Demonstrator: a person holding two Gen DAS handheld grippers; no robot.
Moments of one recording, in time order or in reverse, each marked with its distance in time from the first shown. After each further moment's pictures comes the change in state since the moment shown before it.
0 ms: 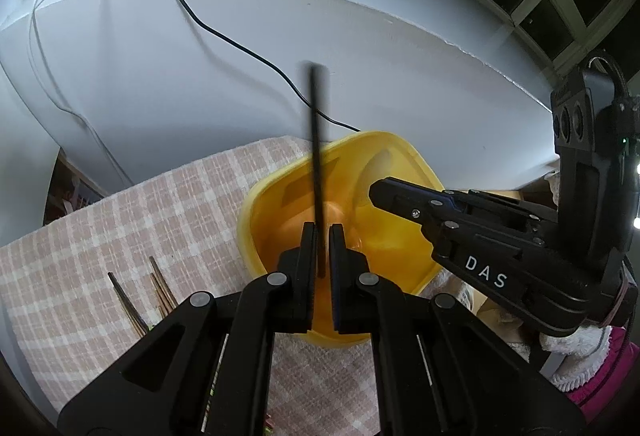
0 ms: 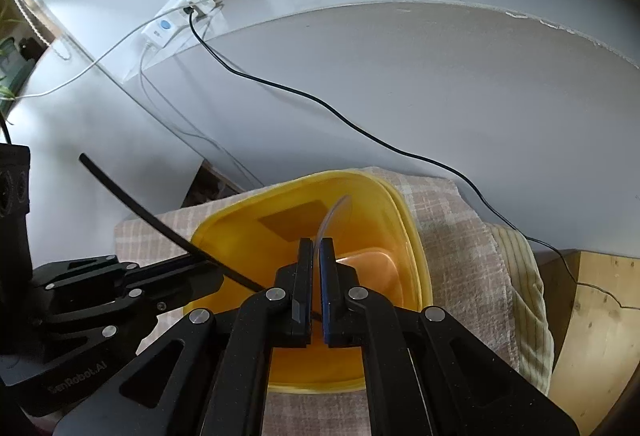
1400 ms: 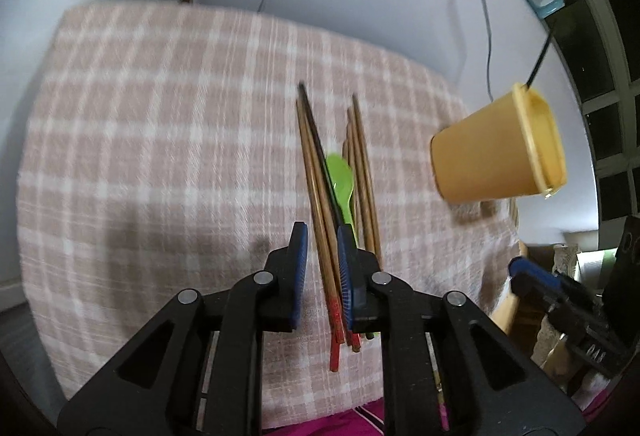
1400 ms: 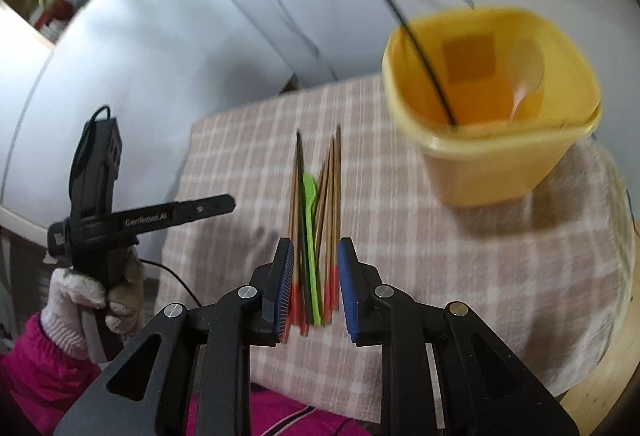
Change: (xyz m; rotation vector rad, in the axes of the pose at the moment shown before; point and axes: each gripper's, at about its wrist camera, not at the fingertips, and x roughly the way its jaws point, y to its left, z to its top) left arm -0.032 0.164 -0.160 -0.467 0.058 0.021; right arm 0.001 0.101 -0.118 -0.132 0.169 0.181
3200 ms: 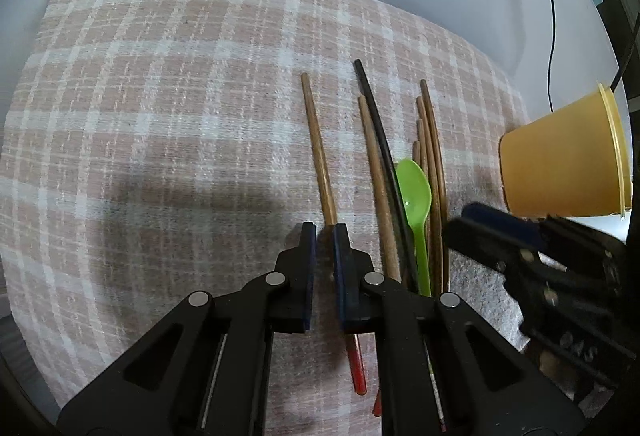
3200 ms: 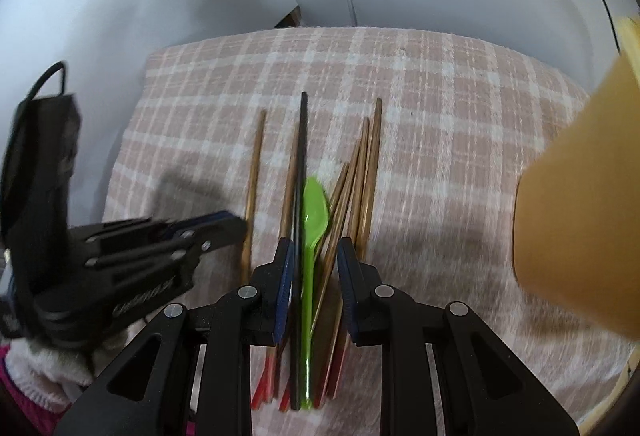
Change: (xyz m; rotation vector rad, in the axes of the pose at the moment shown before) left arm 0.063 0.037 0.023 -0.020 0.024 0.127; right arm 0.141 0.032 0.058 -0.154 0.222 -0.118
